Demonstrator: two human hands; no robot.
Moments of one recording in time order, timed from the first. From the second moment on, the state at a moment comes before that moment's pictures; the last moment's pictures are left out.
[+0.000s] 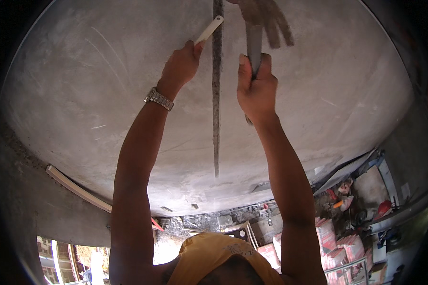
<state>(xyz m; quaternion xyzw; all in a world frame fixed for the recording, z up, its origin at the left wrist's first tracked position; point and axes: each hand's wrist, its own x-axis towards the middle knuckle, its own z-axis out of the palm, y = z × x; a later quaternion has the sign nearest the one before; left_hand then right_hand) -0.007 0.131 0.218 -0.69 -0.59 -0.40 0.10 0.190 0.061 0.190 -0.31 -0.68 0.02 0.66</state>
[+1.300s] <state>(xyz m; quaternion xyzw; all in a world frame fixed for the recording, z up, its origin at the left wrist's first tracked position) -0.140 -0.216 -0.436 -0.59 -0.69 0.15 -0.39 0.366 -0.339 -0.470 -0.72 -0.60 0.34 -0.04</state>
